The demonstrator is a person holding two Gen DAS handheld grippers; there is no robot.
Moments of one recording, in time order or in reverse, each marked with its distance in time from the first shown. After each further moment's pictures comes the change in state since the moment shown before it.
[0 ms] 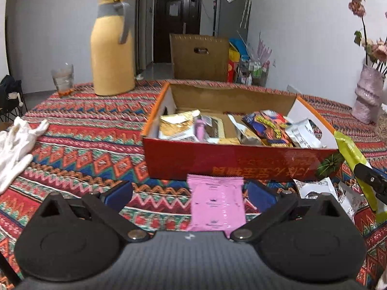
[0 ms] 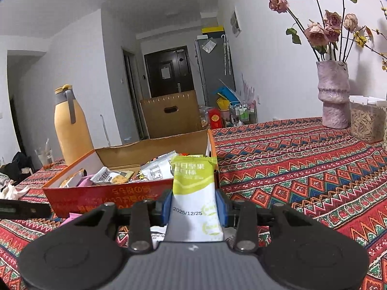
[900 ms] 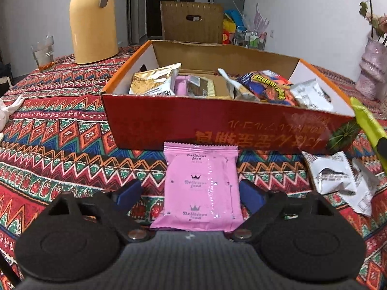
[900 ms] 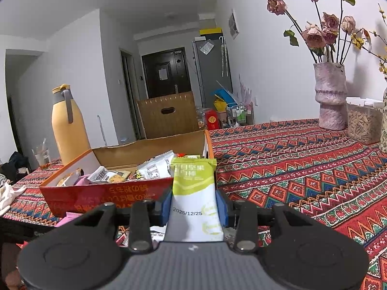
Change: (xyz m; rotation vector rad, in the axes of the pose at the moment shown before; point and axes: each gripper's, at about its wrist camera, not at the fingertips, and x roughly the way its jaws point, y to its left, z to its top) left arm 0.055 -0.016 -0.018 0.021 0.135 -0.008; right arm -0.001 0.001 -0.003 -0.005 -0.007 -0.018
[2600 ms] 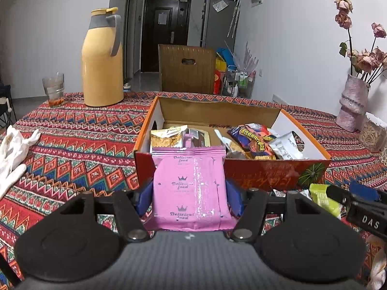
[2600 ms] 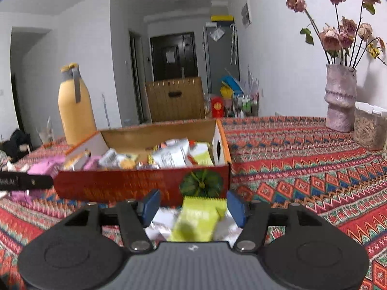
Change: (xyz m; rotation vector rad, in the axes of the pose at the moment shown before) left arm -0.077 0.027 0.012 -0.018 -0.193 -0.069; right arm -0.003 0.022 0.006 -0.079 0.104 0.001
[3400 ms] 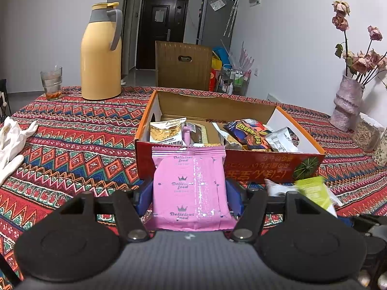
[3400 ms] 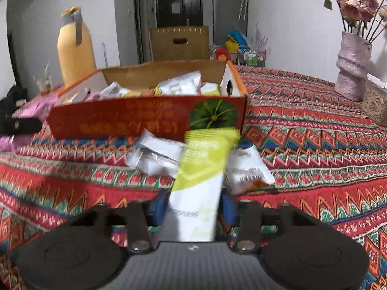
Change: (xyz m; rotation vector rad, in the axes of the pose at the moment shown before) left arm -0.008 0.007 -0.009 -0.015 0.005 -0.036; right arm 0.018 0.020 -0.027 -0.063 0.257 -0.014
